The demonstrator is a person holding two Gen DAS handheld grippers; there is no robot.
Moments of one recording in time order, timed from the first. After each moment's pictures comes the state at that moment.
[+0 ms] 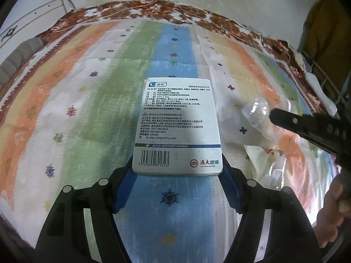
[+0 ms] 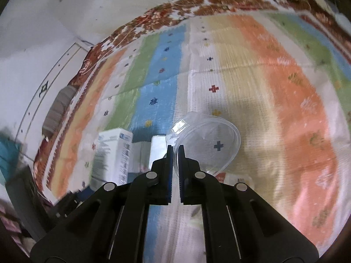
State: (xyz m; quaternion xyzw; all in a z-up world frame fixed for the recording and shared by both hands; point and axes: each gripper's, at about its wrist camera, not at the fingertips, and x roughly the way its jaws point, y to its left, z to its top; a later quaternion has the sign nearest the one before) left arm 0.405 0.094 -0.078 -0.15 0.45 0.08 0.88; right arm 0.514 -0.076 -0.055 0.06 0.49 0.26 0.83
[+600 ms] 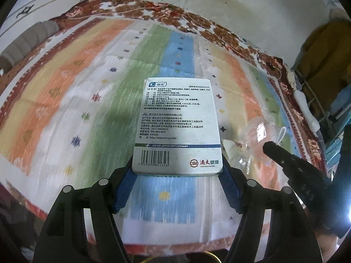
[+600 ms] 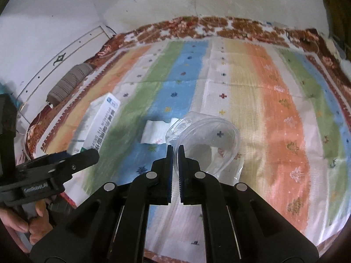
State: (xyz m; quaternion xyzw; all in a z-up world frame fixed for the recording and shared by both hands) left arm 0.336 0.108 -0.015 -0.22 0.44 0.07 0.86; right arm 0.416 -0.079 0.000 -0.03 0.42 0.29 0.86
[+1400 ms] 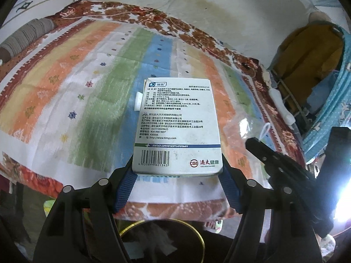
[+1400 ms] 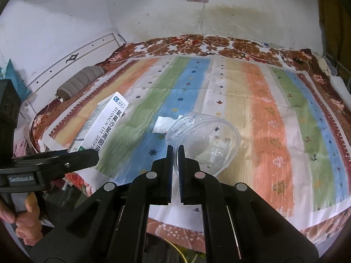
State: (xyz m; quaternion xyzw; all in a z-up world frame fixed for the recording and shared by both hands) left arm 0.253 0.073 0.014 -0.25 0.42 0.01 0.87; right arm 0.326 -0.112 0.029 -0.06 0.37 0.30 0.88
